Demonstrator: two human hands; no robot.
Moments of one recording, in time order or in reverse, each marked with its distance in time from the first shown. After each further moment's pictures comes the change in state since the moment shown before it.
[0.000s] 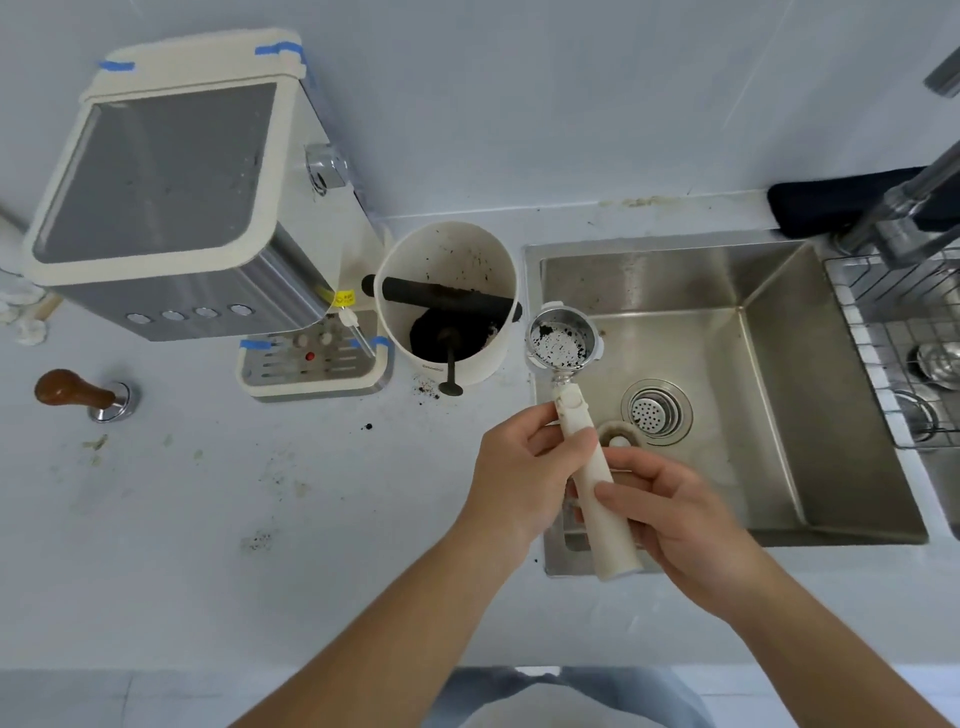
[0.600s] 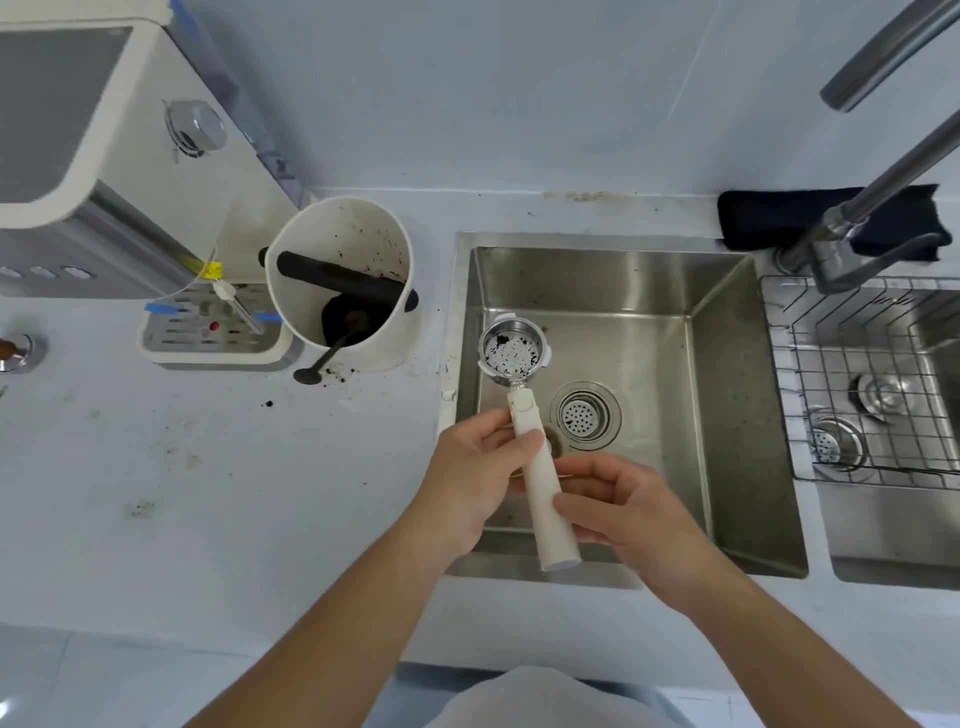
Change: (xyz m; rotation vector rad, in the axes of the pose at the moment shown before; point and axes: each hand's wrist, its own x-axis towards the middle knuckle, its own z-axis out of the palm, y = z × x) left_hand 0.036 -0.036 0.076 -0.079 0.059 -0.140; right_hand 0.011 -0.019 -0.107 -0.209 -0.016 0.121
